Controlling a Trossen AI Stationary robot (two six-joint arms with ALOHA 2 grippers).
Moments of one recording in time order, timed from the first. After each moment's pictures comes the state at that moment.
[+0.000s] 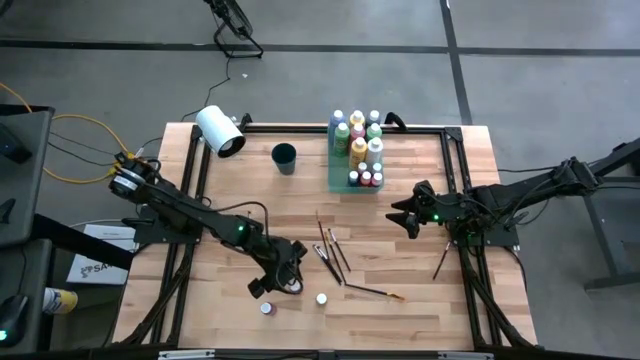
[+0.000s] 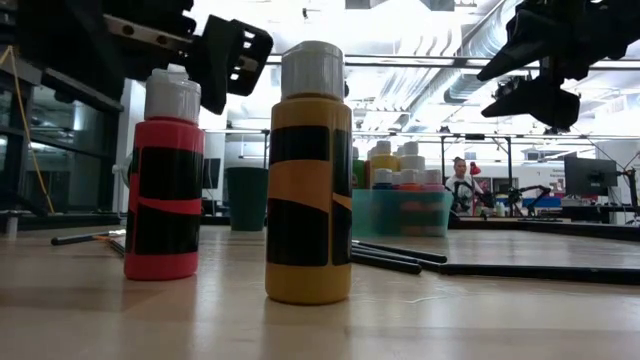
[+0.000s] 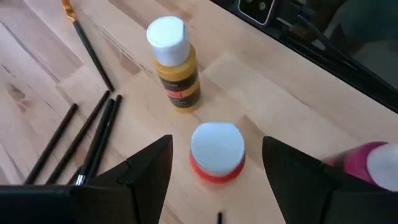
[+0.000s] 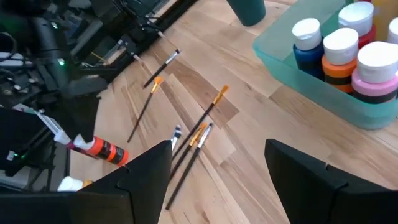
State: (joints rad) left arm -0.37 1.55 0.91 -0.09 0.25 0.37; right arm 0.24 0.71 0.45 -0.24 0.38 0.87
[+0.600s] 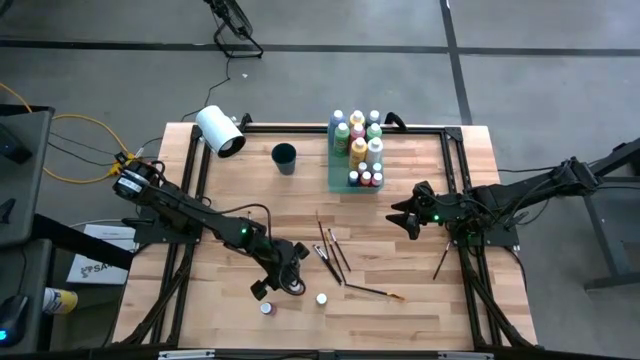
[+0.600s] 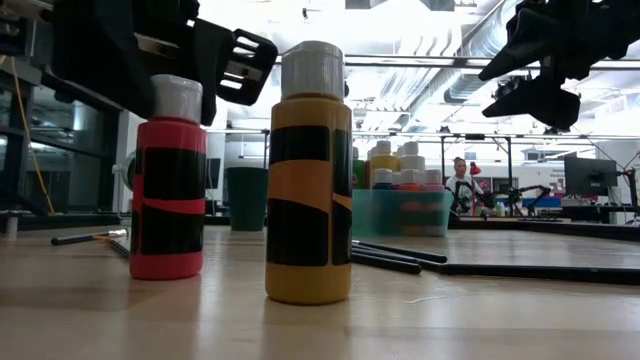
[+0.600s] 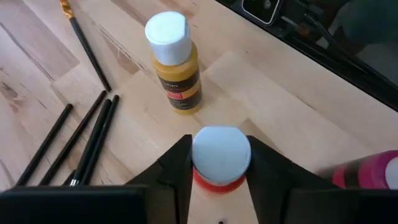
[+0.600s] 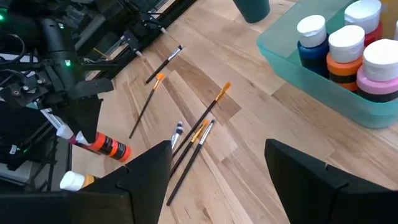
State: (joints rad) left arm -0.37 1.59 0.91 -0.05 0.23 0.35; right arm 0.24 0.71 0.45 -0.24 0.36 0.86
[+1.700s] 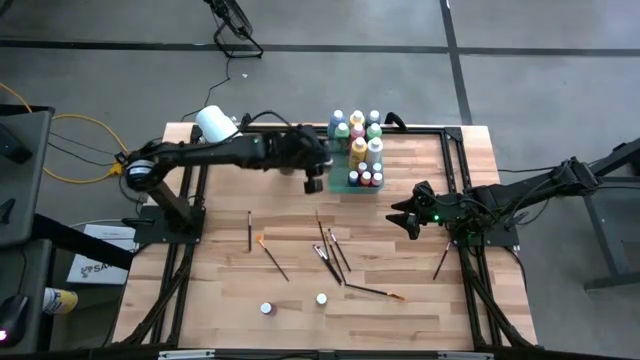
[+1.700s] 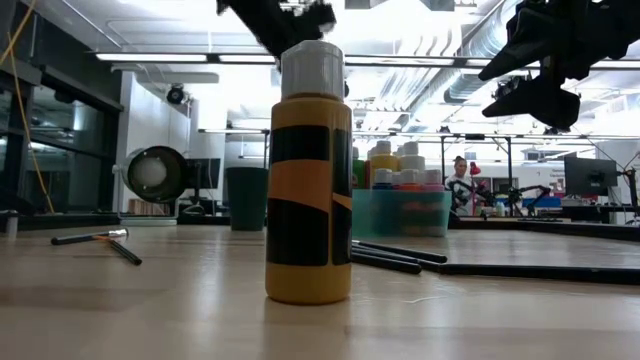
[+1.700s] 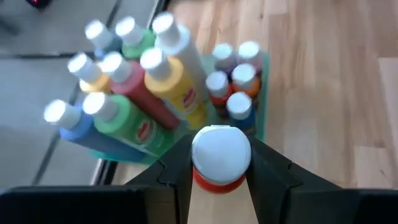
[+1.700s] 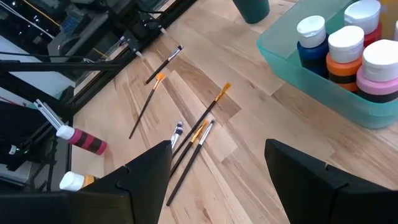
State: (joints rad) left arm 0.23 1.62 1.43 -0.45 -0.16 0.23; right arm 0.24 0.71 0.45 -0.24 0.36 0.86
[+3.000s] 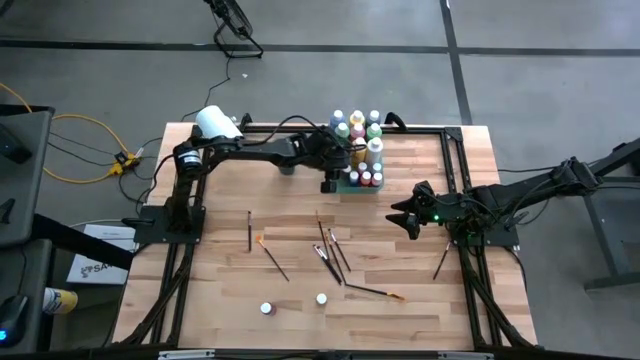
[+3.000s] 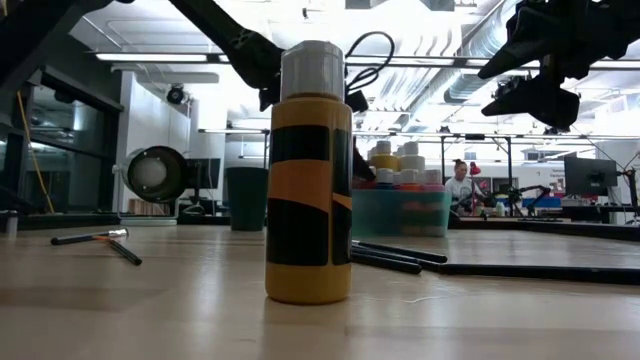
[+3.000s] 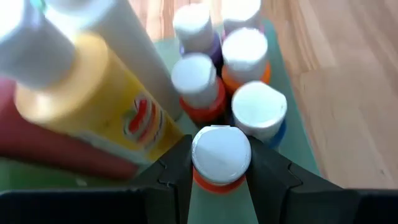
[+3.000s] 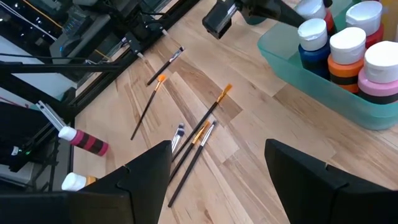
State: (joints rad) left arm 0.37 1.98 1.43 -0.08 0.16 0.47; right arm 0.24 0.71 0.45 -0.23 0.36 0.86
